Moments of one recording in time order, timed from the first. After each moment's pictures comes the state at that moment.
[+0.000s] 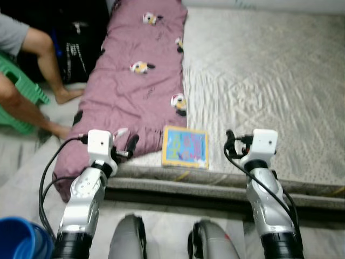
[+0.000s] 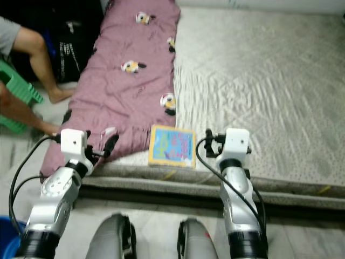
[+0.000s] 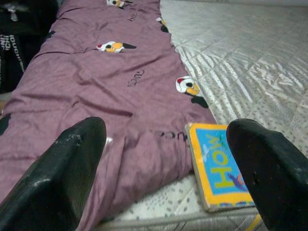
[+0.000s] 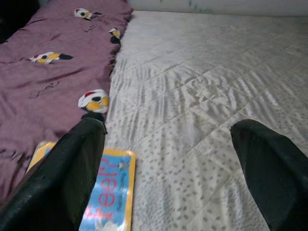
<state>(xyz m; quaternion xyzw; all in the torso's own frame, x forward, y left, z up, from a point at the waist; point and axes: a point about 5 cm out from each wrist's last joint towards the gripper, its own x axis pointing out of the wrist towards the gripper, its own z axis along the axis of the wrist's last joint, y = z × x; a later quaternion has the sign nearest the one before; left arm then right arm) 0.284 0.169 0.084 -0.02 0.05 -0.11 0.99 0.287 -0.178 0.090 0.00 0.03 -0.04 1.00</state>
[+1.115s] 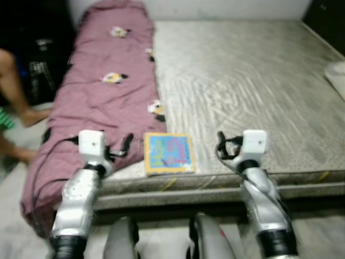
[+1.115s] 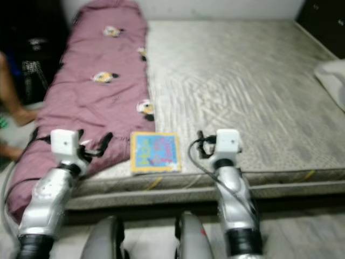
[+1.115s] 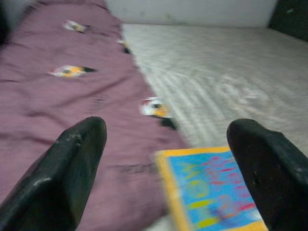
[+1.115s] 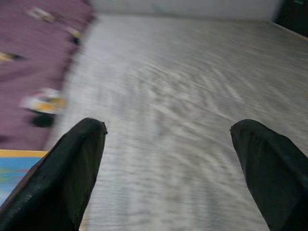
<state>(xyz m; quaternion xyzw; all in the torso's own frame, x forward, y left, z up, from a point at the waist) 0.280 0.157 0.087 -0.04 0.03 -0.13 0.99 0.289 -0.182 0.081 -0.02 0.05 -0.03 1.00</state>
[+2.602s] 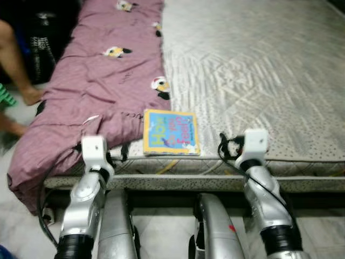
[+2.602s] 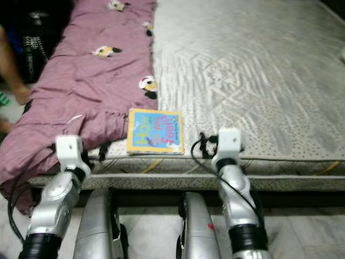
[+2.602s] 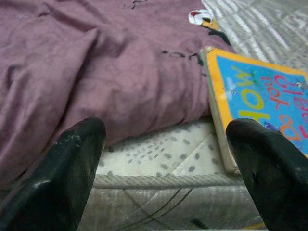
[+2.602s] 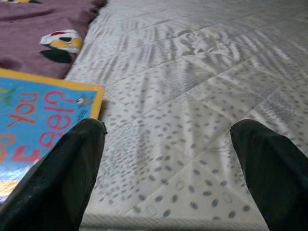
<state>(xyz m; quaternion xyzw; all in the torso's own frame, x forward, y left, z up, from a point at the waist) 0.280 0.183 0.068 -0.05 0.11 -0.02 0.99 0.296 -0.170 0.078 -0.02 0.06 0.01 1.00</state>
